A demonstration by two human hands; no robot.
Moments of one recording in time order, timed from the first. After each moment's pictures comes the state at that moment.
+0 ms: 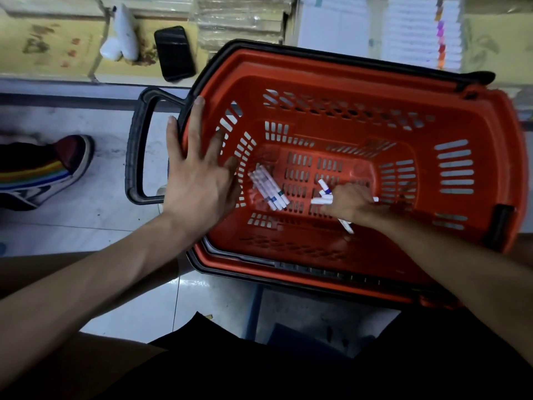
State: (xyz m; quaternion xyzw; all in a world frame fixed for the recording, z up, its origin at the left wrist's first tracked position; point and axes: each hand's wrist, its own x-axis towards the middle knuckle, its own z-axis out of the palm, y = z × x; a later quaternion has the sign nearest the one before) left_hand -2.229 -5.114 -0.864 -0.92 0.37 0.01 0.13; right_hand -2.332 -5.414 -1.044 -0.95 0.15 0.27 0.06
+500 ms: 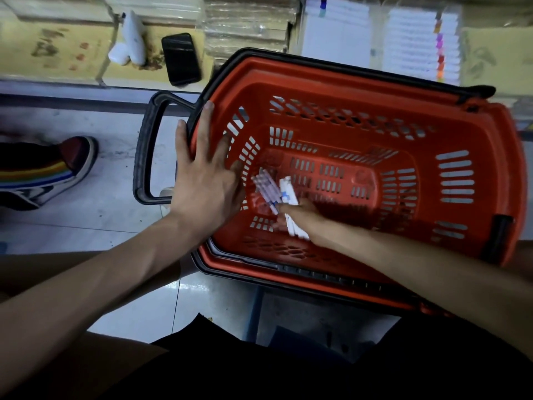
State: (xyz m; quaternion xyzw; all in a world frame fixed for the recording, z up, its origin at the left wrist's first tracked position) left_hand -2.231 -5.115 -0.861 -0.92 0.37 0.01 0.14; right_hand -2.317 -5.298 -1.009 -0.61 0.40 0.24 0.64
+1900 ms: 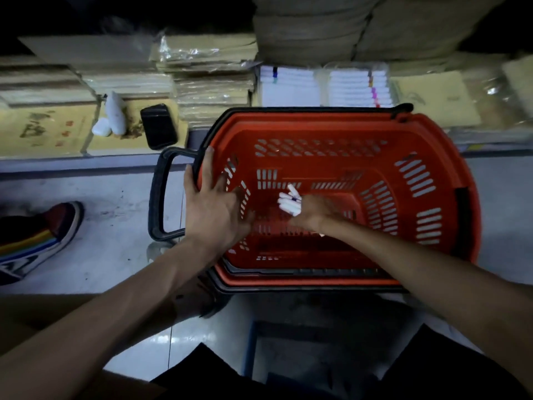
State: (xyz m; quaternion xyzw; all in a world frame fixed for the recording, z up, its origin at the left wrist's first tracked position) left_hand -2.205 -5.180 -0.863 -0.94 0.35 0.02 0.05; right_hand -2.279 -5.400 -0.959 -0.92 0.23 0.25 0.19
